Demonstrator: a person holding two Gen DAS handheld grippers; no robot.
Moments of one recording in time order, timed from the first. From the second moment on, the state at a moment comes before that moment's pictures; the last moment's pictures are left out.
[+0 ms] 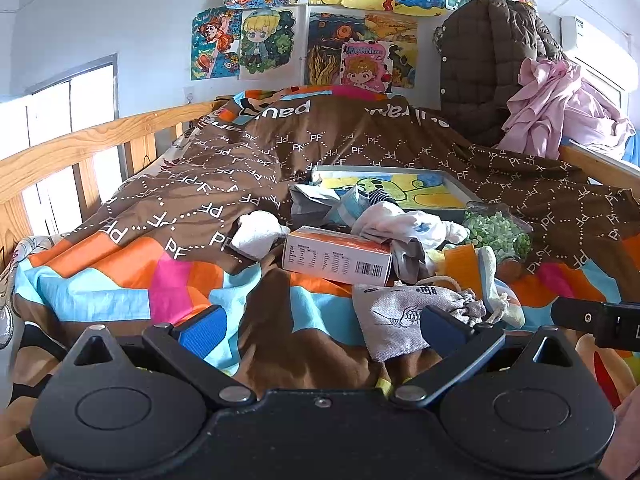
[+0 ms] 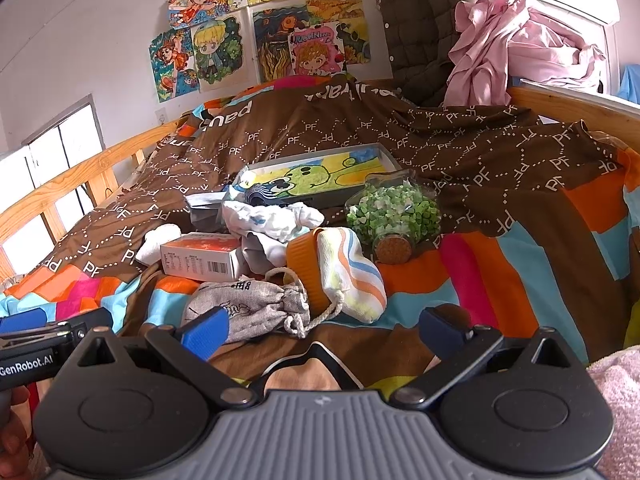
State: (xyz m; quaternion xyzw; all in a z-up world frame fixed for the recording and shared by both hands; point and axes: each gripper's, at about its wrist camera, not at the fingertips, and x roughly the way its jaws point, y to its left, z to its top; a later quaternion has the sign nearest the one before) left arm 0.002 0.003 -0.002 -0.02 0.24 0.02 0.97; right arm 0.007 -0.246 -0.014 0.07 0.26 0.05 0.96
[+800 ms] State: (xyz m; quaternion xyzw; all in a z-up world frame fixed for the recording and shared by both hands) left arm 0.002 0.006 -0.005 -0.01 0.24 0.02 0.97; right arm 0.009 -0.244 -0.016 0.07 0.26 0.06 0.96
